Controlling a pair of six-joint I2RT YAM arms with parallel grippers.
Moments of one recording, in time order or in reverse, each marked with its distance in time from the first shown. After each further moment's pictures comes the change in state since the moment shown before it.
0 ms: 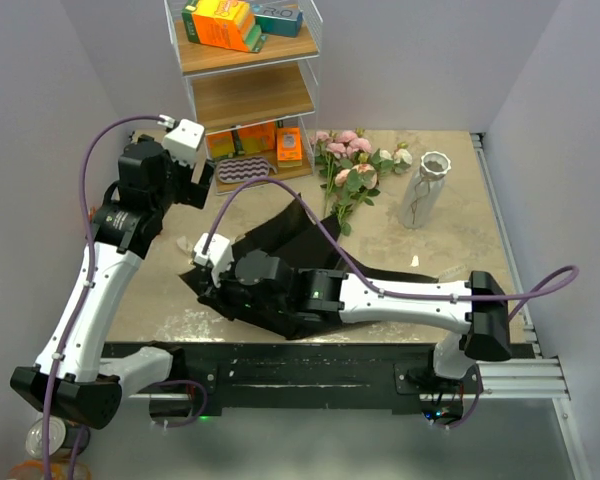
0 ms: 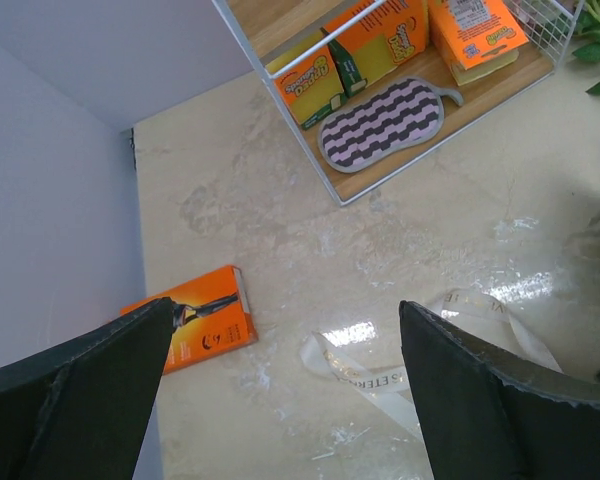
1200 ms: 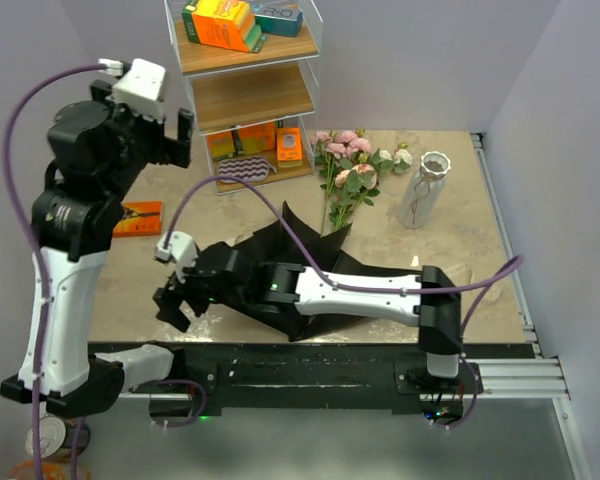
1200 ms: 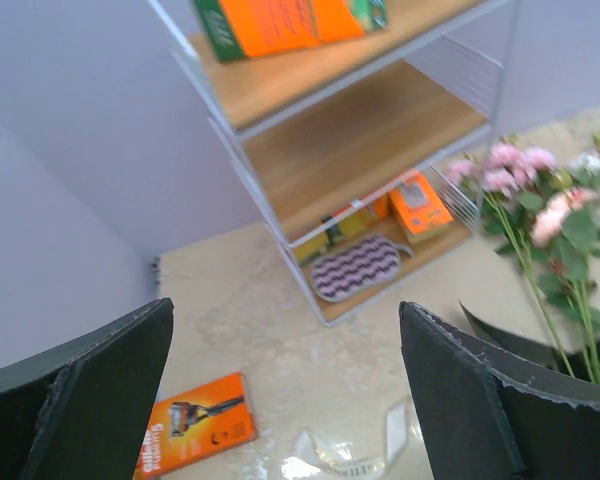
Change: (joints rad) left arm -0.033 0.111 0.540 -0.180 0.092 -0.052; right arm -0.012 0.217 0.198 -0.008 -0.068 0.022
